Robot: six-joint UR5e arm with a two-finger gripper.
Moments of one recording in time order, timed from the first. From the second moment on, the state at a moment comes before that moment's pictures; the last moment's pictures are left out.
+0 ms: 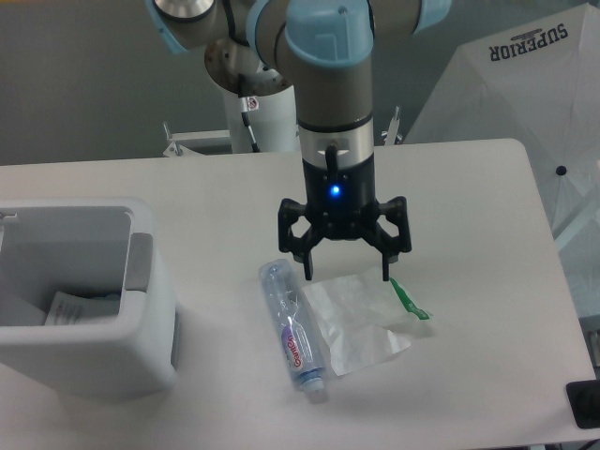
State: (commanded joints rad) arm 2.45 -1.83 -1.49 -0.95 1.49 0.55
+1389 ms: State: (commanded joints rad) arm 2.63 -1.94 -1.66 -0.80 1.66 0.69
